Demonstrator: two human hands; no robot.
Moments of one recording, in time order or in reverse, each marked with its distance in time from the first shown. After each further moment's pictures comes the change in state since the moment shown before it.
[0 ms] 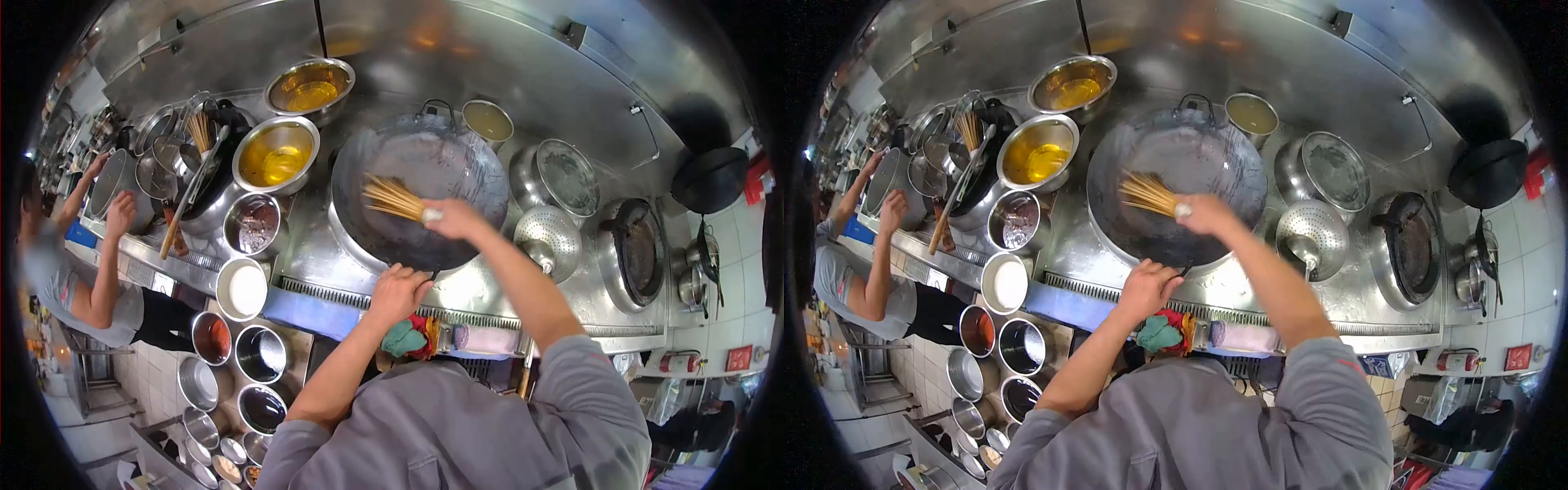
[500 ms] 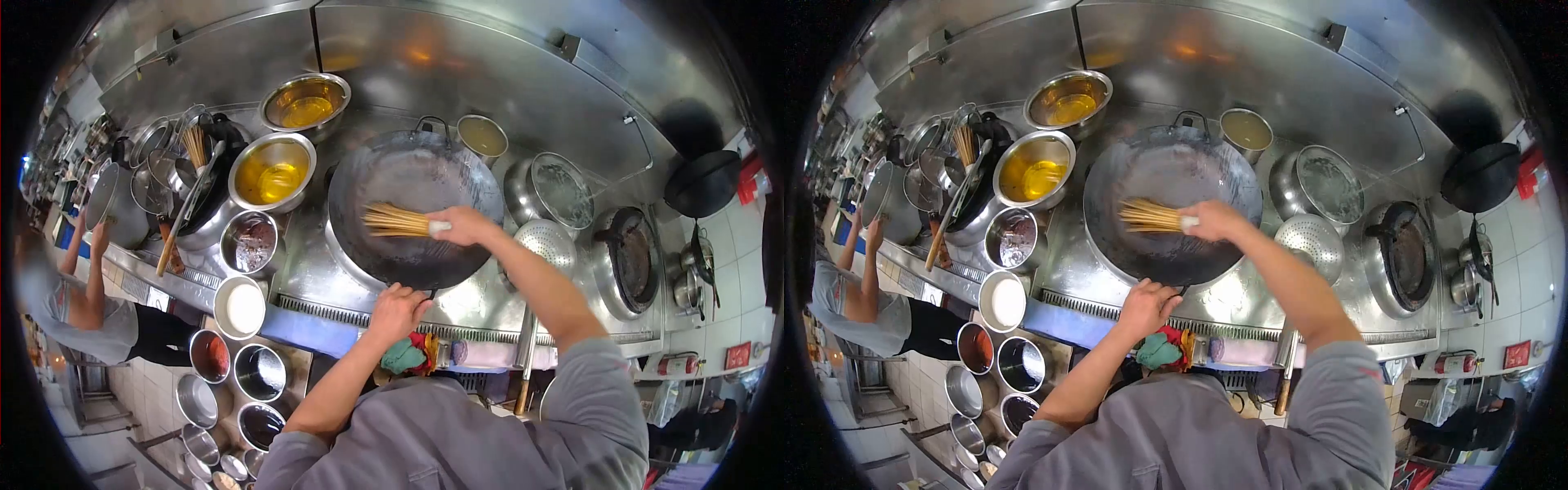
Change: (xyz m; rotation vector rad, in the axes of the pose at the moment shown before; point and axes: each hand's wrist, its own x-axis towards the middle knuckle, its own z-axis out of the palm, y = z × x) left_hand -0.003 0.000 -0.002 -0.047 0.016 0.025; right_hand 0.011 0.024 -0.022 -0.108 -0.021 -0.220
